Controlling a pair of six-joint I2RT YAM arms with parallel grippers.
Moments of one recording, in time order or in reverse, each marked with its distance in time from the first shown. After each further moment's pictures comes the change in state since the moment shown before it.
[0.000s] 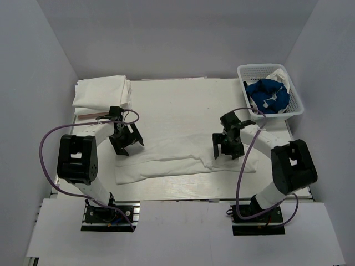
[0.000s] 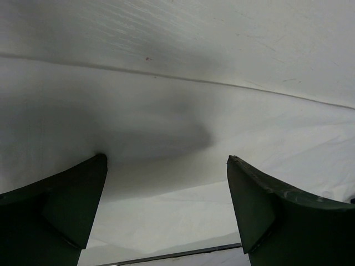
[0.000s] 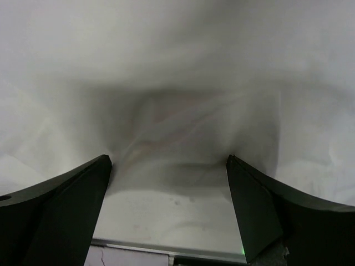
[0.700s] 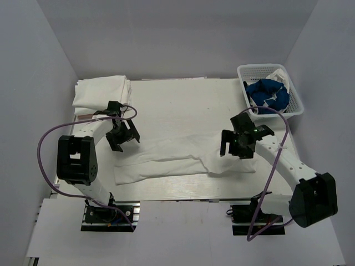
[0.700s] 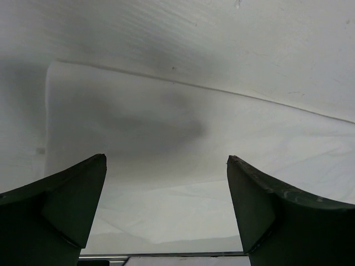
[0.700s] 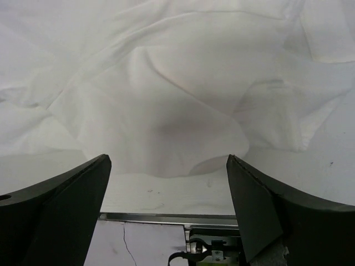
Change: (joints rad) left arm 0.000 -0.005 0.097 -0.111 -0.100 0.014; right arm 0.000 -0.383 -0.070 -0.173 0.057 0.149
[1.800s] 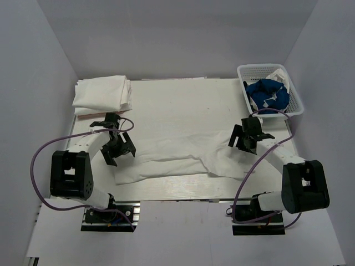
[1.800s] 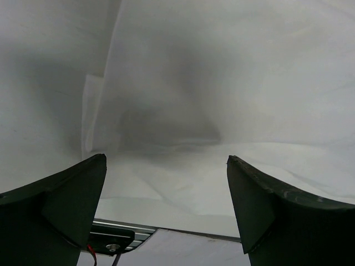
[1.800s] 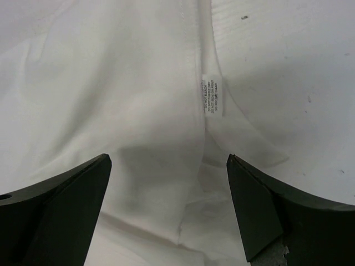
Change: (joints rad) left arm 0.000 -0.183 -0.163 -0.106 -0.090 -0.012; right arm -0.189 0.131 -0.205 0.512 0.190 -0.019
